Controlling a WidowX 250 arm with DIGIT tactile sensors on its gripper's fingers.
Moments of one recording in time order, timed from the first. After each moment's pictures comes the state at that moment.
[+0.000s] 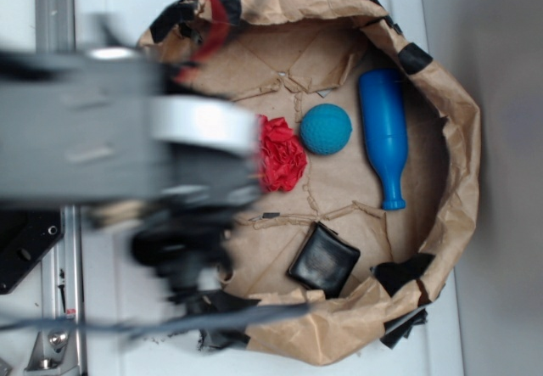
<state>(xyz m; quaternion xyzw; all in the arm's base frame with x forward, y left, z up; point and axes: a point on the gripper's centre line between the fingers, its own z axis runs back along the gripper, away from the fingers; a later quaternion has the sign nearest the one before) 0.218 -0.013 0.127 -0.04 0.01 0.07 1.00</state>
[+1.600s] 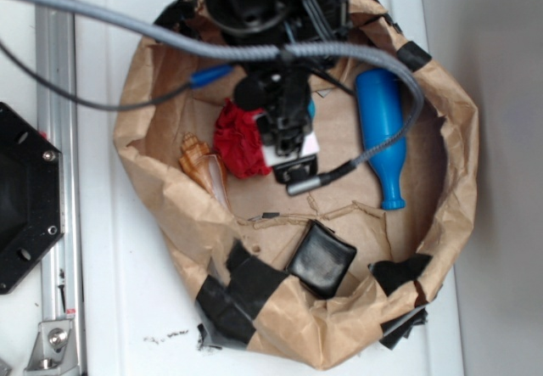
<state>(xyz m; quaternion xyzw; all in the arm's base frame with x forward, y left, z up) 0.252 0.054 0.106 -0.10 -0.05 0.13 0.98</state>
